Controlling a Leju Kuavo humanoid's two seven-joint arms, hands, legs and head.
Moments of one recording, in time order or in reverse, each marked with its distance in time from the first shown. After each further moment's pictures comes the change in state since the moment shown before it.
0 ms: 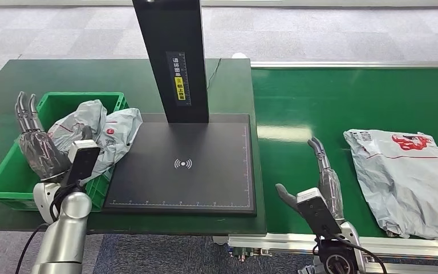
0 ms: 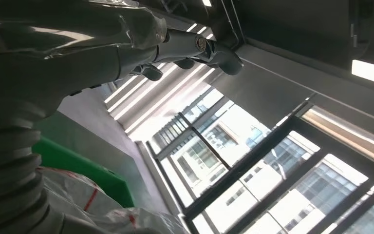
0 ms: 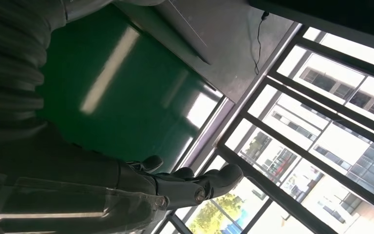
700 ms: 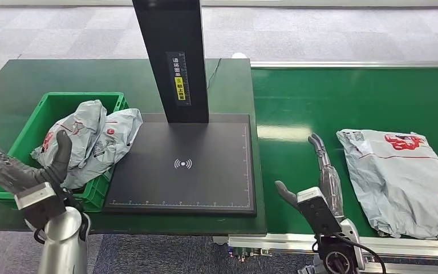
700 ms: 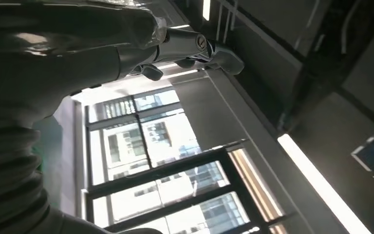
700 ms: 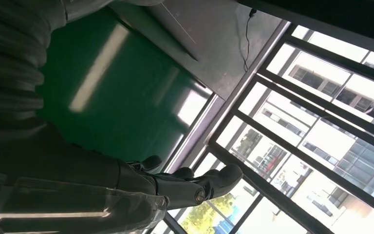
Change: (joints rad) left arm 0.149 -0.102 -0.090 -0.352 0.506 0.002 -0.383; right arm -0.023 0.002 0.002 0.011 -0.013 -0.005 -0.029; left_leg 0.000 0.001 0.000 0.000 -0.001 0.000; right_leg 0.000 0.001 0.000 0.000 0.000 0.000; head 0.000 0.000
